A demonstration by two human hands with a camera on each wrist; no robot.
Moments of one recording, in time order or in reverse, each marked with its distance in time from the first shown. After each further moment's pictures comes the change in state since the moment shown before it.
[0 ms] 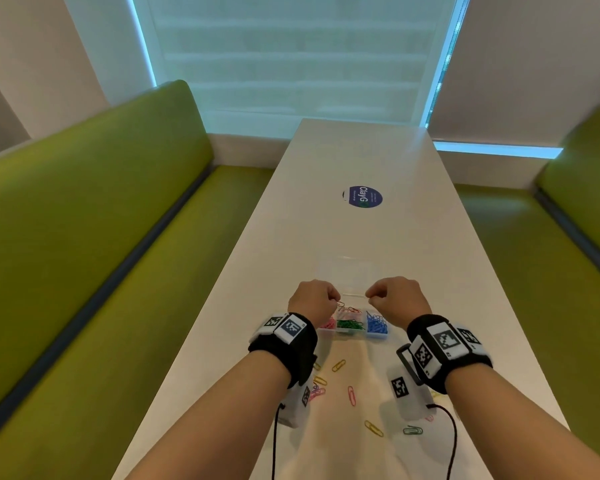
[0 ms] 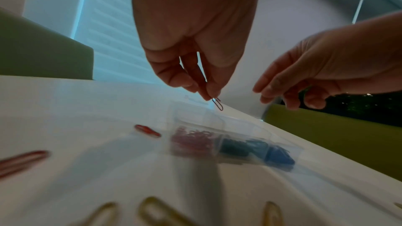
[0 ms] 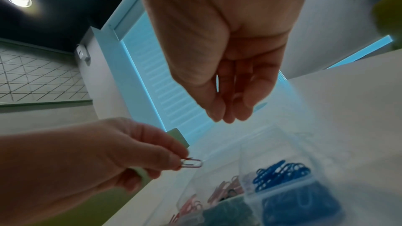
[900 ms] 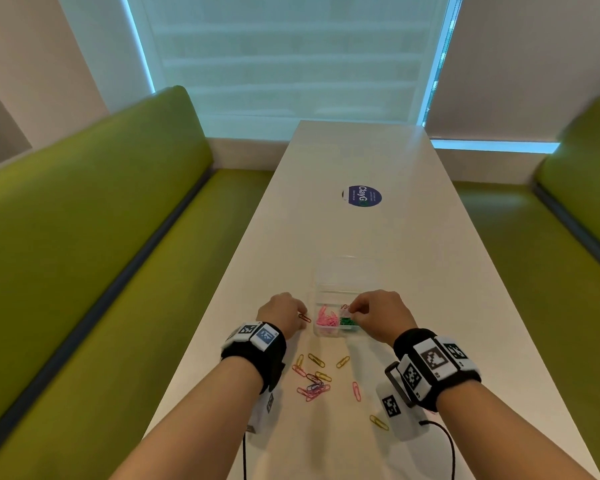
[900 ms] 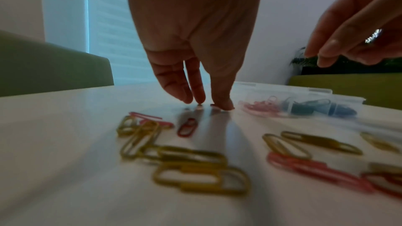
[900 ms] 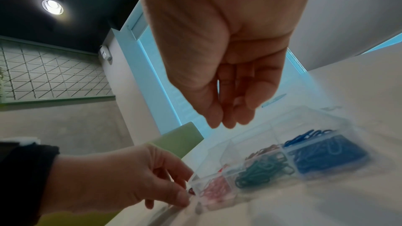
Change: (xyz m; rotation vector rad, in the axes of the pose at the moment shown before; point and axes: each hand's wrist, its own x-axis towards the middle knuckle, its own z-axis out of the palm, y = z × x) left_hand -0.006 -0.059 -0.010 0.341 -0.139 -0.086; right_hand -0.030 -0.023 0.016 -0.016 -0.102 -0.065
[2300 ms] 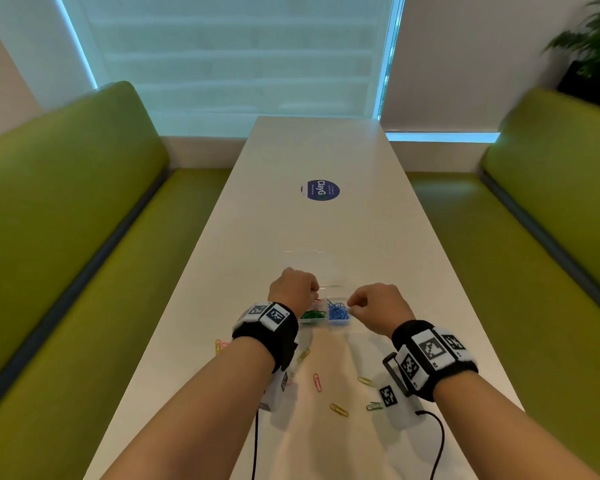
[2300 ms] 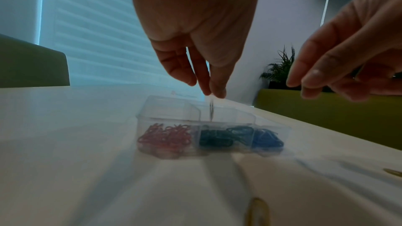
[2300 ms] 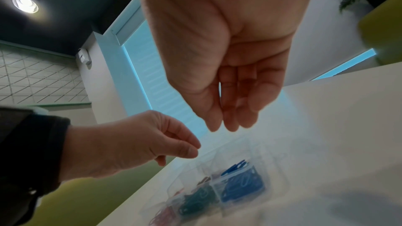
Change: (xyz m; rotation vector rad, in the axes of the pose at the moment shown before) left_hand 0.013 0.088 -0.003 -0.041 0.146 0.195; right_hand -0.017 0.053 -0.025 0.006 0.073 0.104
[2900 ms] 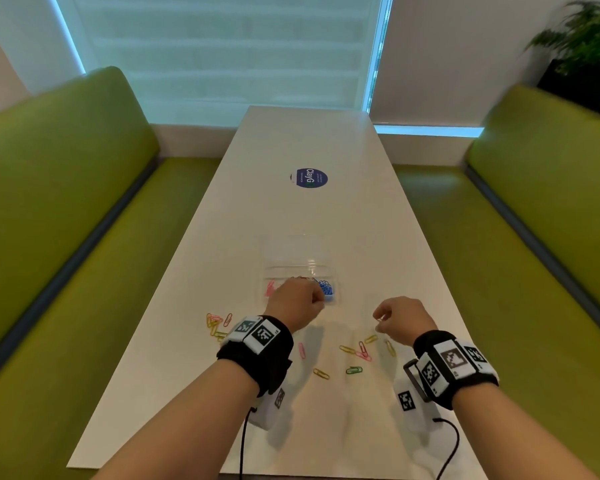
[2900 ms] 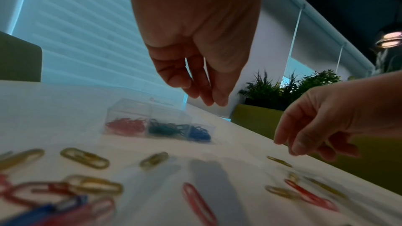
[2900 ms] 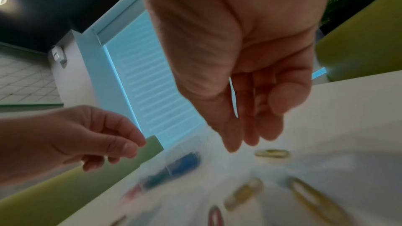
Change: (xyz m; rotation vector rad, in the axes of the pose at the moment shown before) left_hand -0.070 0.027 0.010 -0.122 -0.012 0.138; right_hand -0.054 0.063 -0.001 -0.029 -0.079 0.215
